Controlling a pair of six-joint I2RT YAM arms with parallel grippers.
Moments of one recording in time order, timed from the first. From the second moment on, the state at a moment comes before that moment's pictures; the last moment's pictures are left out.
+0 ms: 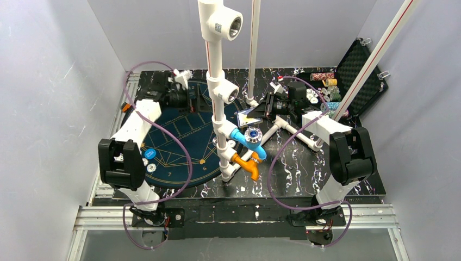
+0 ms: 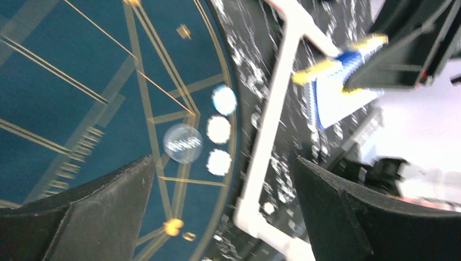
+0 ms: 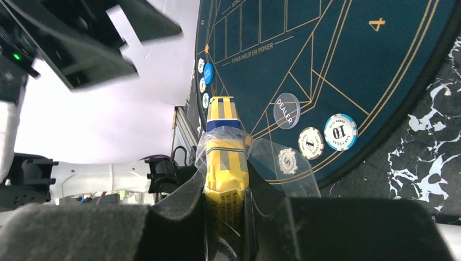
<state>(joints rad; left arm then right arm) -0.12 1.64 1.43 -0.61 0.68 -0.18 0.29 1.68 1.06 0.13 -0.92 0.78</state>
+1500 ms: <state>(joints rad) -0.44 1.81 1.05 0.33 0.84 -1.15 0.36 1.68 1.09 0.01 -0.77 0.83</state>
